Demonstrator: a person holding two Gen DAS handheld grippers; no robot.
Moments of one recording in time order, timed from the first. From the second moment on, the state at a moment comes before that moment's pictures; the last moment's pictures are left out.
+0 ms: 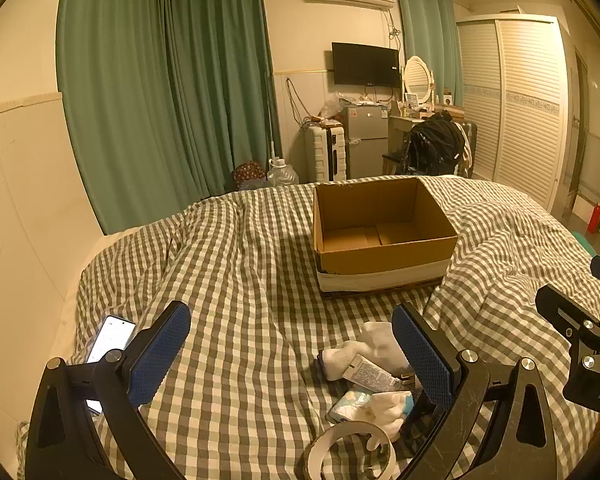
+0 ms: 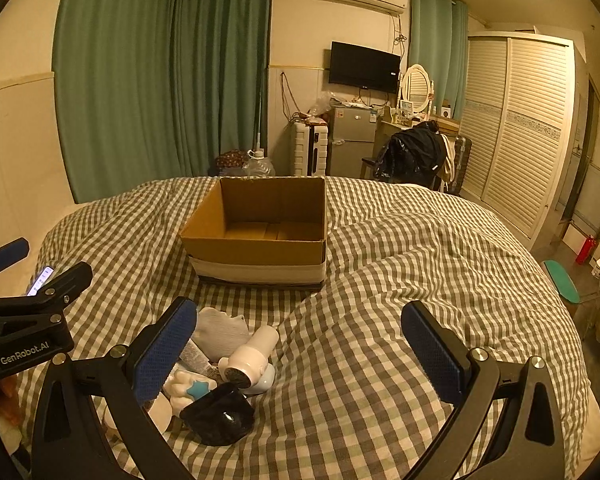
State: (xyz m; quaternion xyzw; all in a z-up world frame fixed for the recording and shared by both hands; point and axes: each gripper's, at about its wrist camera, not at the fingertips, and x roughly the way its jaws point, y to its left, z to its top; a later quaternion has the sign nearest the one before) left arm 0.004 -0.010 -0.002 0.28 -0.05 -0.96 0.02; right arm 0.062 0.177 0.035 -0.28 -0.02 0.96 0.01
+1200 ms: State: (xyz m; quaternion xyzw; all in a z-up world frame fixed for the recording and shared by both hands) left arm 0.047 -0.021 0.048 0.24 -0.03 -0.97 0.01; right arm 0.111 0.160 0.092 -0.23 -0.03 0.97 -0.01
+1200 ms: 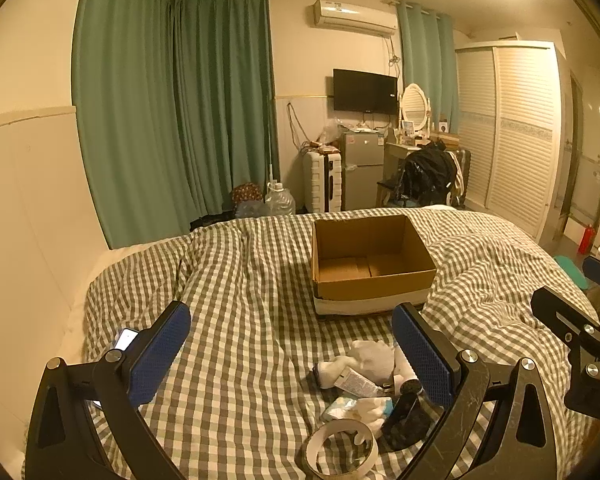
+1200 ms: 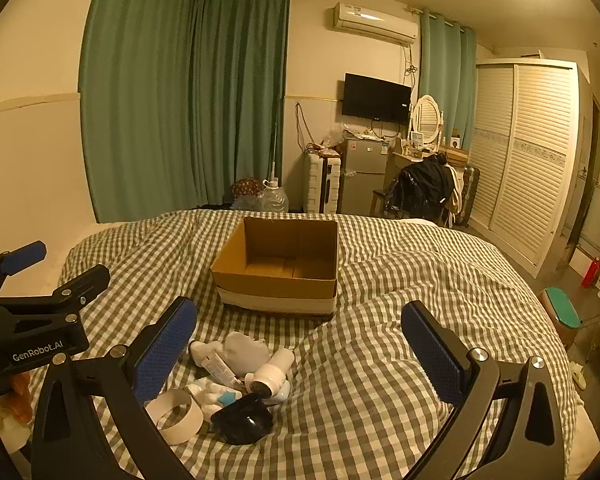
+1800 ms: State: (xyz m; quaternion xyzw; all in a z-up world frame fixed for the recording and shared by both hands) left arm 0.043 -0.031 0.016 0.29 -0.03 -0.96 0.00; right arm 0.105 0.158 0.070 -0.27 -0.04 0.96 -0.03
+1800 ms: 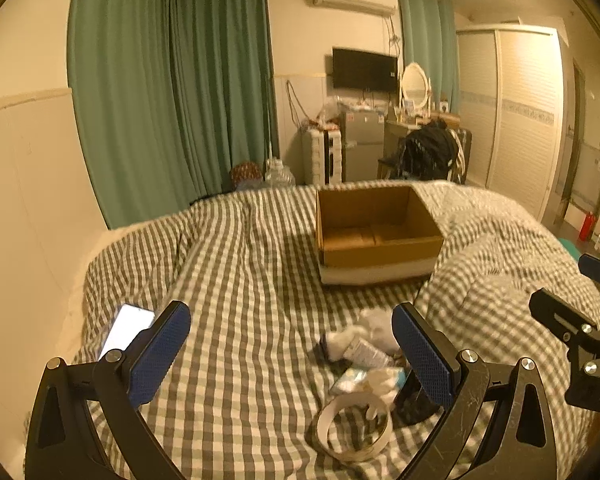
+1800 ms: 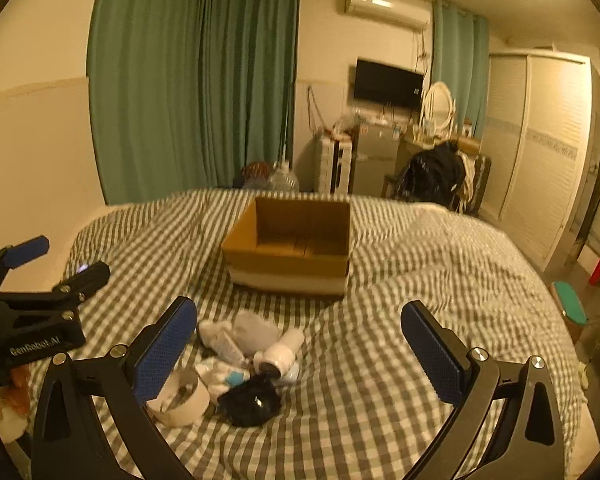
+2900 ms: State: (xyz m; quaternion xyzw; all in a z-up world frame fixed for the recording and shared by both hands) left arm 0.002 -0.014 -0.137 0.51 0.03 -0.85 -0.15; right arm 0.058 0.160 -0.047 -0.42 -0.05 0.91 -0.03
